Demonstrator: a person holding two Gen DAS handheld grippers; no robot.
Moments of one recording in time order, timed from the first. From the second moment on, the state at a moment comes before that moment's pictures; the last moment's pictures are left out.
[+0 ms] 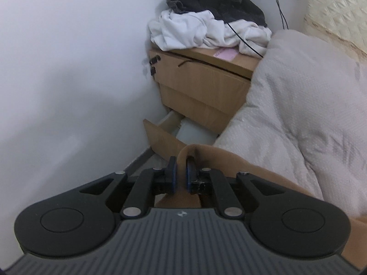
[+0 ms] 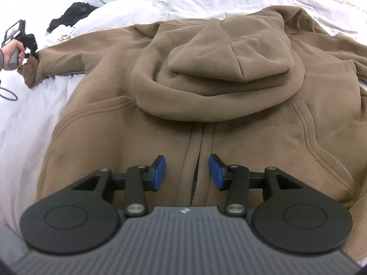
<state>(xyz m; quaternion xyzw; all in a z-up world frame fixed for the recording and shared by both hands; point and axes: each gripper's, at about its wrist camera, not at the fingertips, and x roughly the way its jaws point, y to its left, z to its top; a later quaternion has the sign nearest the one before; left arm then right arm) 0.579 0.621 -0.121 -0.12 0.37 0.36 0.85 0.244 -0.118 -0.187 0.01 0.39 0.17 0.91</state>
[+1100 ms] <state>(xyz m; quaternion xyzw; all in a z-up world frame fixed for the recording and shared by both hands) 0.279 0.207 -0.060 -0.21 0.39 0.09 0.89 0.179 -0.208 -0.131 0.11 0.31 0.24 0.91</state>
